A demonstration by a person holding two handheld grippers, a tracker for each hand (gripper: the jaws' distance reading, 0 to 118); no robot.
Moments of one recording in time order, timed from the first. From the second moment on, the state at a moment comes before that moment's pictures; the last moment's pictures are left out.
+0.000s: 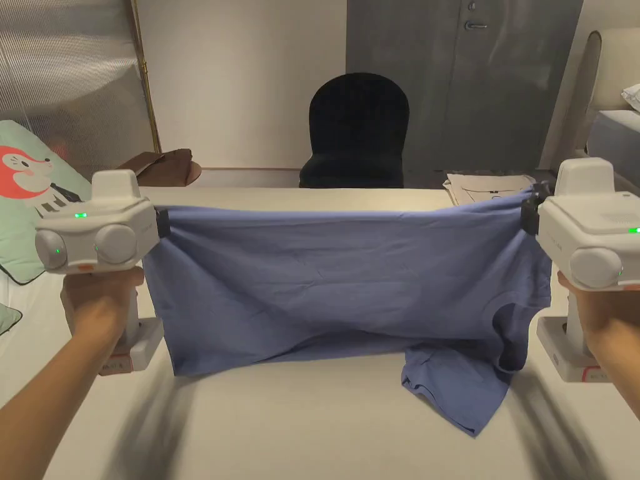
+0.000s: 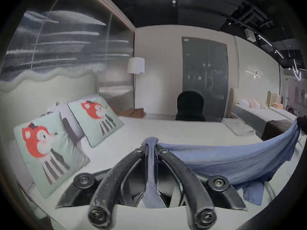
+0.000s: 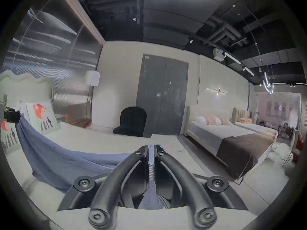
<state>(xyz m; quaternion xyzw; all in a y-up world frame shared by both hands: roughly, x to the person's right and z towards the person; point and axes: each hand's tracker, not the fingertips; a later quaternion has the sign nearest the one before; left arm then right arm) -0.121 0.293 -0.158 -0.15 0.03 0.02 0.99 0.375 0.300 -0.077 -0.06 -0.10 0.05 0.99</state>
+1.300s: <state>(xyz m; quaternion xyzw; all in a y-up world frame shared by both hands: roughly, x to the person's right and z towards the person) -0.181 0.126 0.222 -0.32 -0.01 0.05 0.94 0.346 0.127 0.314 -0.22 -0.08 -0.01 0.97</state>
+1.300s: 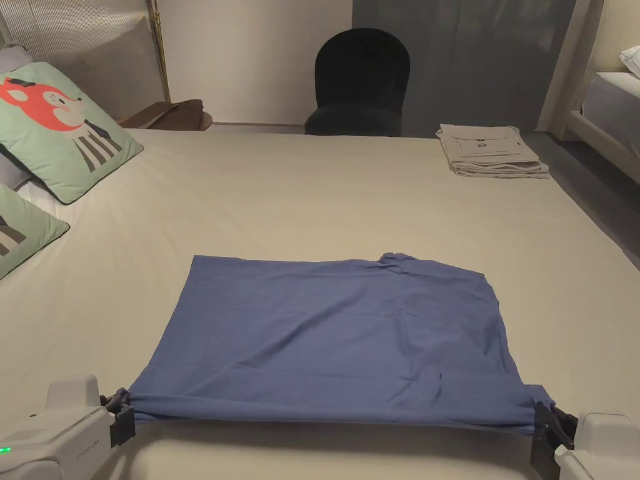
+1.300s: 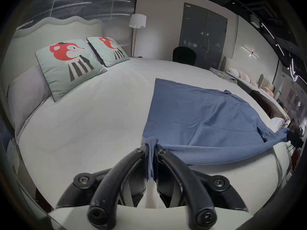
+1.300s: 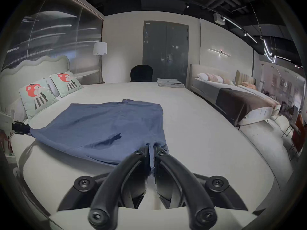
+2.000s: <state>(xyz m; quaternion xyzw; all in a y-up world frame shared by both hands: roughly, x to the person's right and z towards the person) -0.163 0.126 0.234 -0.37 0.03 0.07 0.93 0.336 0.118 0.301 -0.31 -0.11 -0.06 0.94</state>
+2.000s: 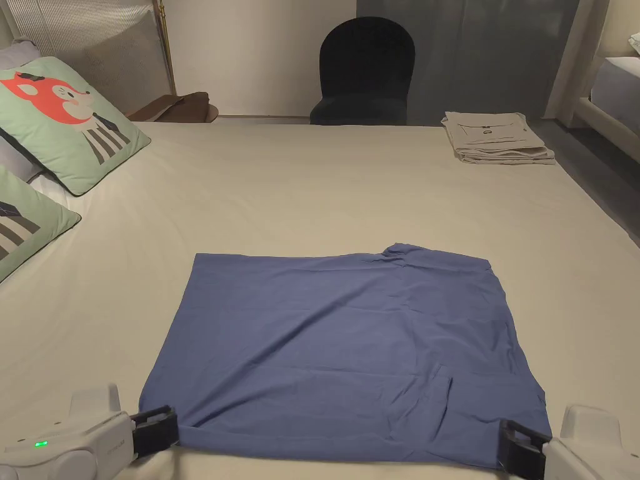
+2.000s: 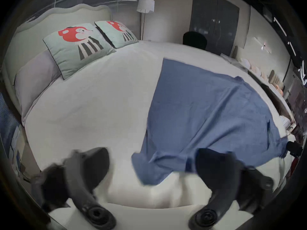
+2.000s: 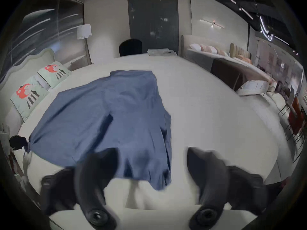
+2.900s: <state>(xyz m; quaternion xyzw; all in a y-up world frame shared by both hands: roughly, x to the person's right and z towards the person) -0.094 0.199 0.226 -0.14 -0.04 0.02 0.99 0.261 0.210 0.285 -0.10 -0.08 0.05 0.99</state>
